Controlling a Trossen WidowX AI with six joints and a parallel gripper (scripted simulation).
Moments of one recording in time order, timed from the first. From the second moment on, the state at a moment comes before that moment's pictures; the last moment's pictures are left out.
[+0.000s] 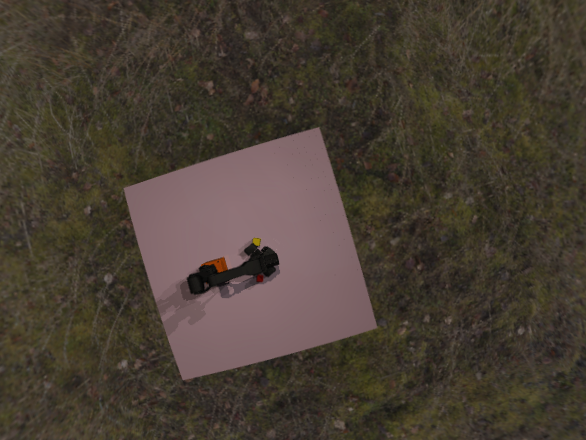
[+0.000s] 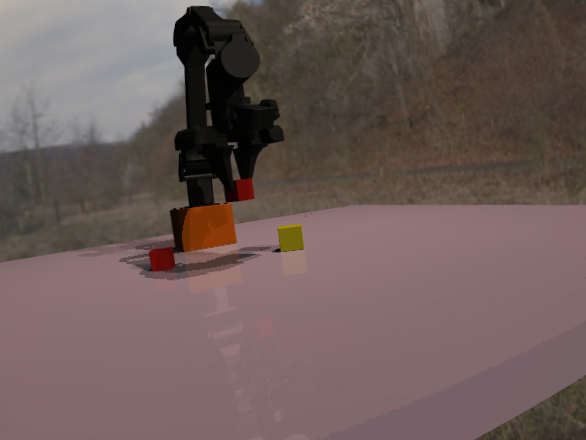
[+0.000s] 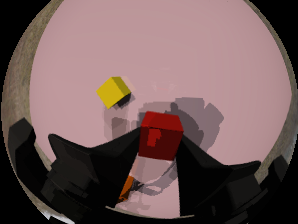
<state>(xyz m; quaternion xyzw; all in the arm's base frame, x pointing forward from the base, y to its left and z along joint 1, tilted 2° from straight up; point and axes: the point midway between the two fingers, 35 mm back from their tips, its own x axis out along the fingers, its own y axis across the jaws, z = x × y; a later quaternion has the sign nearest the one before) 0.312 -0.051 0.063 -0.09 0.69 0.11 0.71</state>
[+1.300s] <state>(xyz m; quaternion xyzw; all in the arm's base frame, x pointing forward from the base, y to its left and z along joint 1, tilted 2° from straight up) 0.311 0.001 0.046 0.32 0.64 -0.30 0.63</state>
